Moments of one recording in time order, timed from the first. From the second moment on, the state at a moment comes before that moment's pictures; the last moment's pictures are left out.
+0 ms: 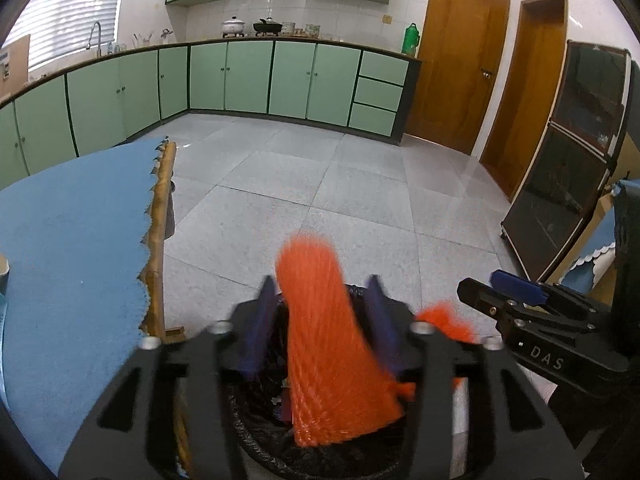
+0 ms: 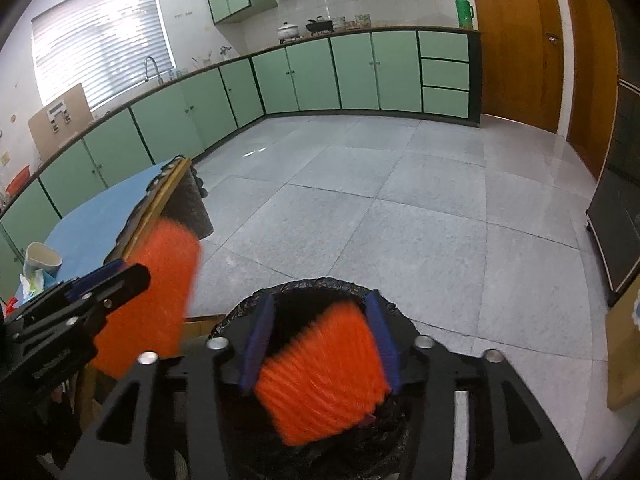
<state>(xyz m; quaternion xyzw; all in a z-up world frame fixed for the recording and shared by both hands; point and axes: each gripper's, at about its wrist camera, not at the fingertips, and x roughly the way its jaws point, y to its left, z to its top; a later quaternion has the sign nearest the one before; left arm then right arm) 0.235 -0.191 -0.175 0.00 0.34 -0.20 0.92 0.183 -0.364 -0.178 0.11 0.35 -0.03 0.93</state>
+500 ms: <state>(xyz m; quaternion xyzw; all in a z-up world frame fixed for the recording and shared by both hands) 0.208 -0.130 -0.121 -0.03 0.29 -0.17 0.94 0.148 -0.346 -0.117 0.11 0.29 -0.07 0.95</state>
